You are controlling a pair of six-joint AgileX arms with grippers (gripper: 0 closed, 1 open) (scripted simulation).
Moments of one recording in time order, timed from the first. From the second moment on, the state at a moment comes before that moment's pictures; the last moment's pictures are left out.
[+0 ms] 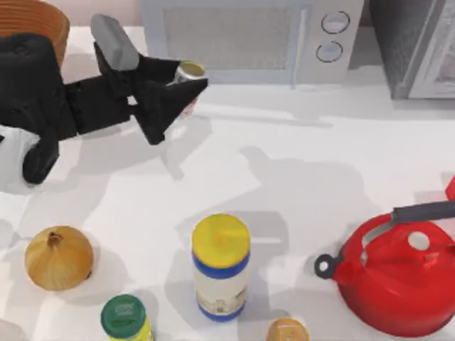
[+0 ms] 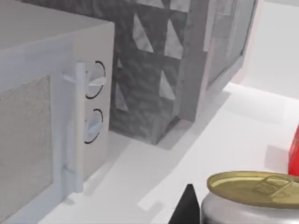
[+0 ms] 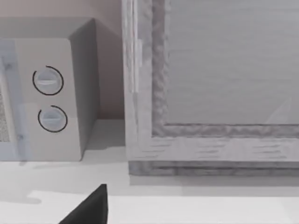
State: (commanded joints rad) left arm -0.23 1.87 0.85 0.92 0.94 -0.01; right arm 0.00 0.00 0.00 0.00 0.00 0.00
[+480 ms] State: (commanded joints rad) left arm -0.30 2.41 1.13 1.21 1.23 0.01; right arm 0.00 0.00 0.00 0.00 0.00 0.00
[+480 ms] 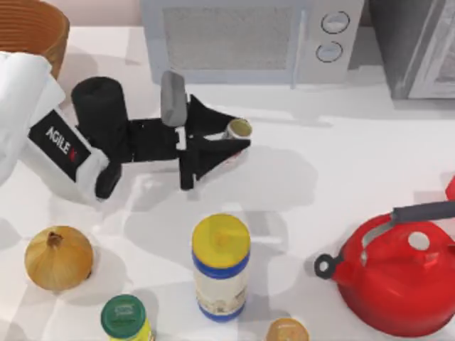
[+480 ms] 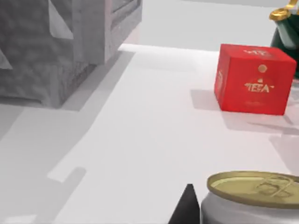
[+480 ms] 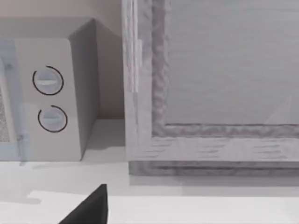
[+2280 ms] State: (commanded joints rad) left arm -0.31 2.55 1.21 1.31 1.31 0.03; right arm 0.00 0.00 0.00 0.00 0.00 0.00
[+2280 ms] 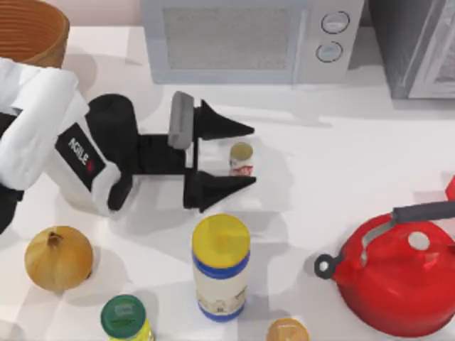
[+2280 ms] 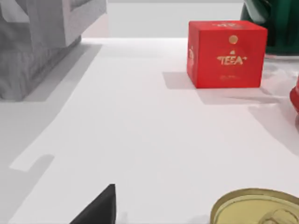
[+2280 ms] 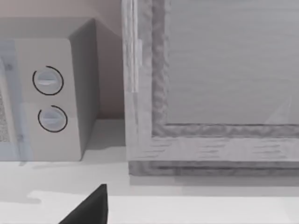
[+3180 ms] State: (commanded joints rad) left arm -0.23 1.87 0.91 0.98 0.96 0.03; right arm 0.00 0.00 0.00 0.00 0.00 0.00
